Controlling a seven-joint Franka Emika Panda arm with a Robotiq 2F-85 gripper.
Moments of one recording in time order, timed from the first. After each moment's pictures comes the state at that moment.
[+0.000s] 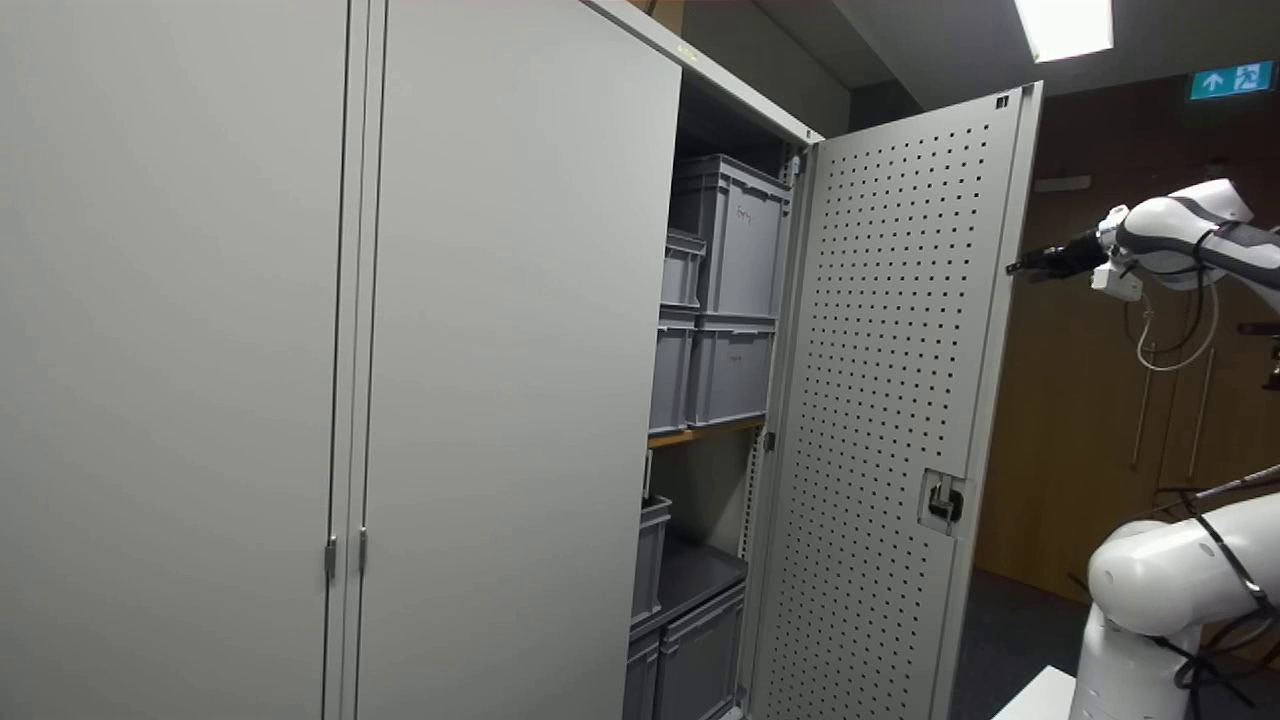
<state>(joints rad) 0.08 -0.92 -0.60 -1.96 -0.03 2.31 -0.38</state>
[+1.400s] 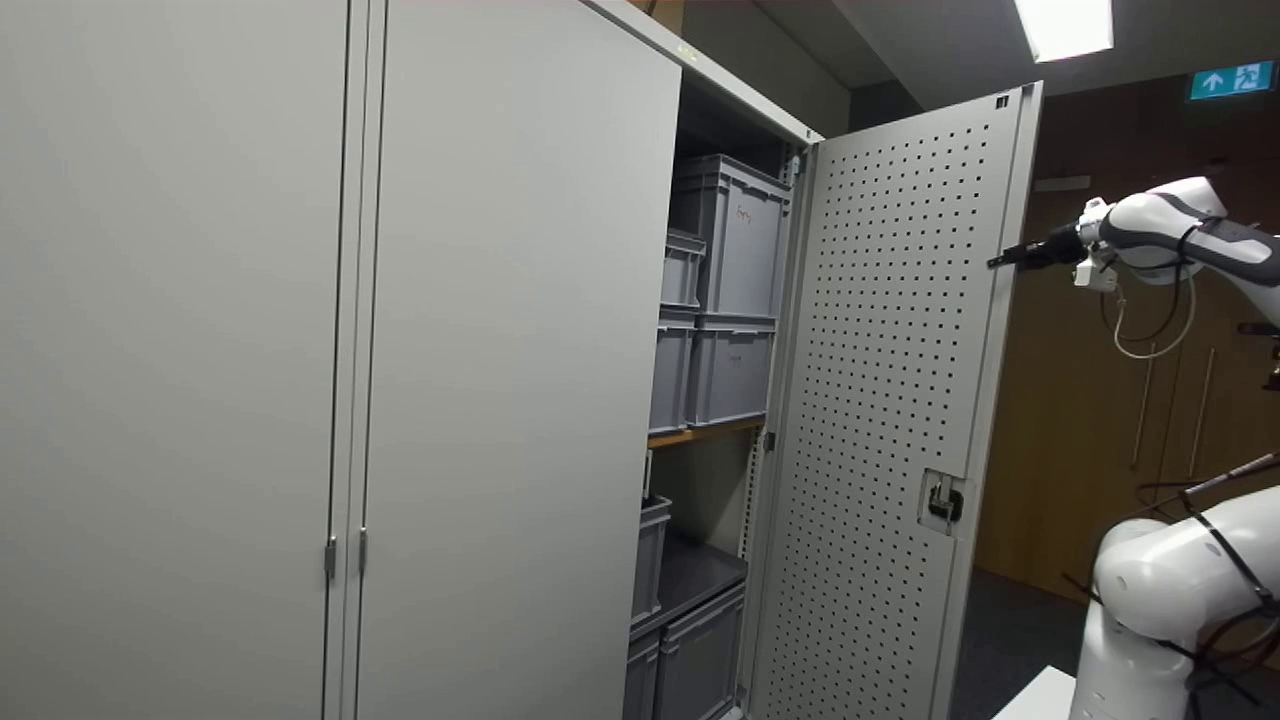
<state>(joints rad) 0.18 -0.89 -0.61 -1.92 -0.02 2.32 -0.48</state>
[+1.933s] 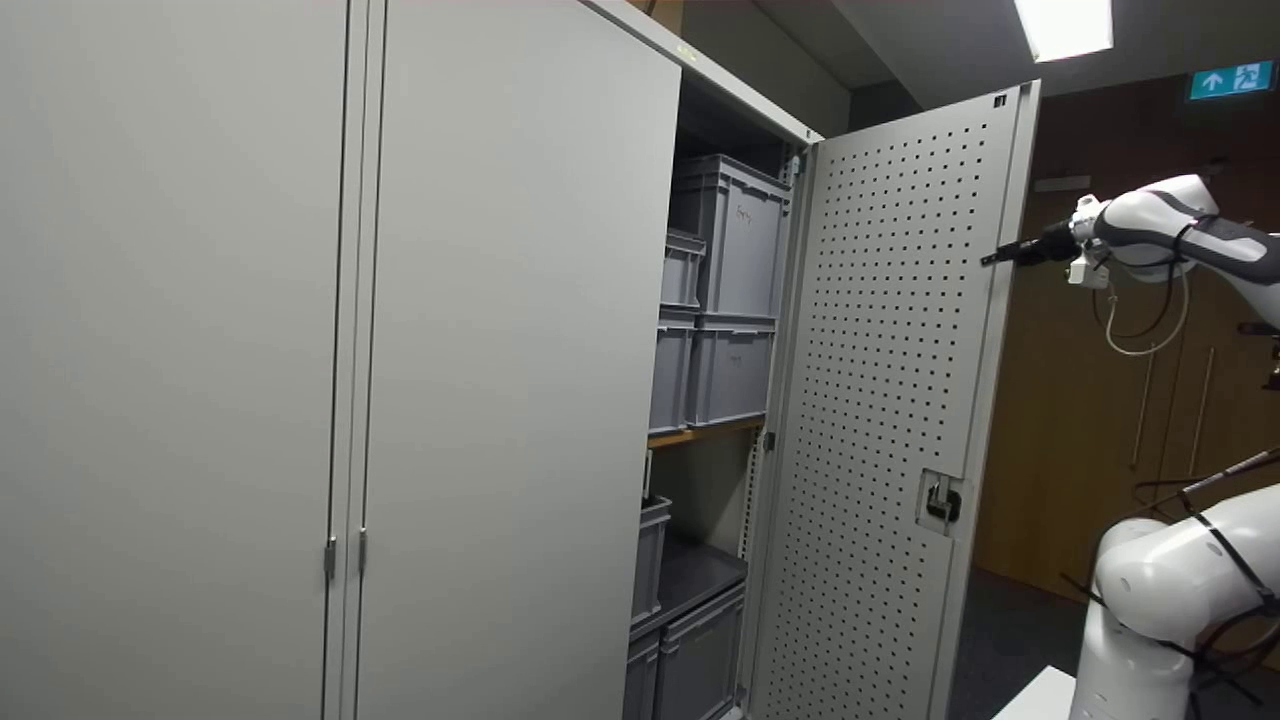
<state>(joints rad) 0.21 -0.88 -0.61 -1.91 -0.02 2.32 -0.48</state>
